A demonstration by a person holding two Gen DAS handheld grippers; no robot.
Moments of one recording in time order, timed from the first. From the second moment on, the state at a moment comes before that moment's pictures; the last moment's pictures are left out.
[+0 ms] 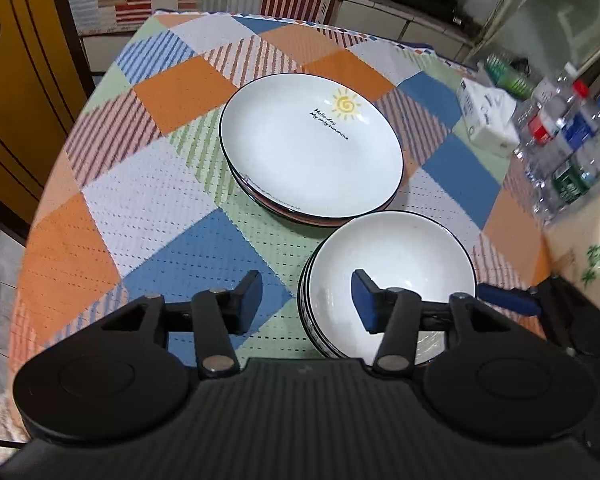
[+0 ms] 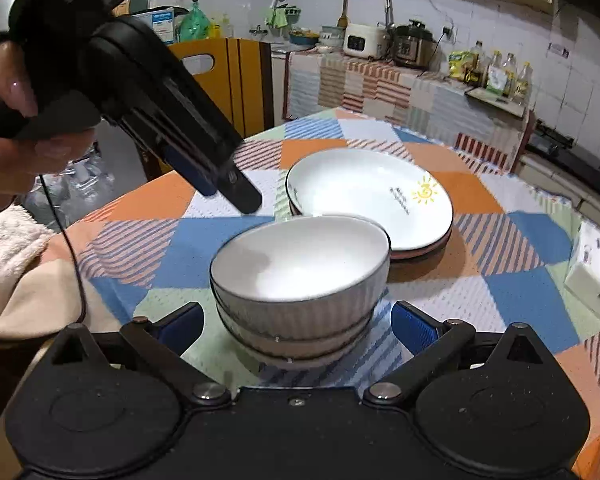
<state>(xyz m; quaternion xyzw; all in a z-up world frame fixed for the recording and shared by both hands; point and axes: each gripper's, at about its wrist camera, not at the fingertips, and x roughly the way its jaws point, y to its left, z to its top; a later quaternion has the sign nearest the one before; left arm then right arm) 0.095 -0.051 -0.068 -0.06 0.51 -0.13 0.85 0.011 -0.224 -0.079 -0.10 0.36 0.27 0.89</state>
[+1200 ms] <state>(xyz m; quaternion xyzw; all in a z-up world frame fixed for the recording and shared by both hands) 0.090 -0.045 -0.144 -0.18 0.54 -0.16 0.81 0.048 -0.210 -0.171 -0.08 0.35 0.32 0.88</state>
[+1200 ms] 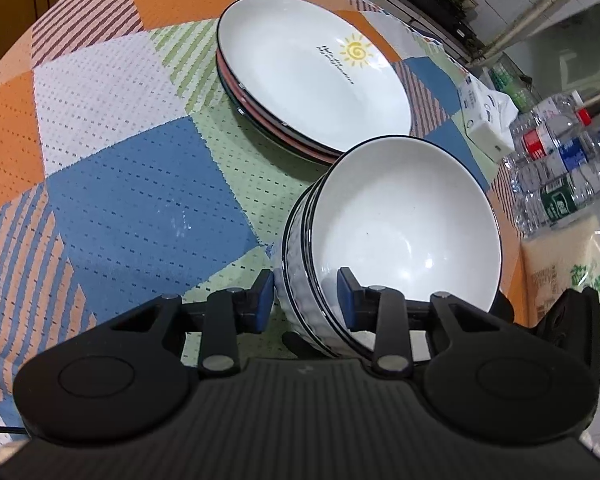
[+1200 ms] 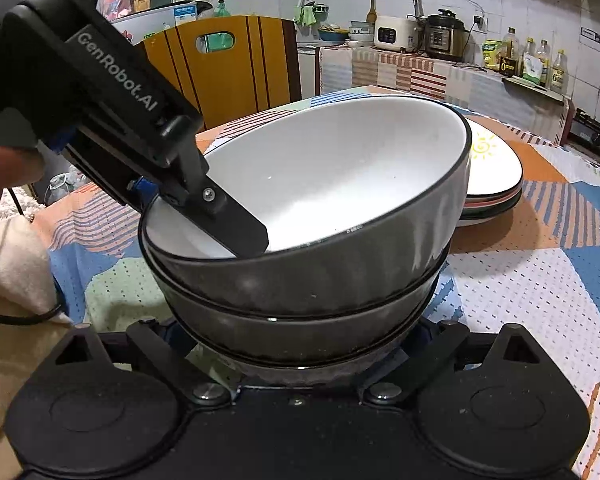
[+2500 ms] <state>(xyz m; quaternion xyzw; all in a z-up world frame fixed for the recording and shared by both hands) 0.231 -0.044 -0.054 -0.09 0.53 -0.18 0.83 0.152 -0.192 -0.115 -0.06 0.30 0.27 0.91</state>
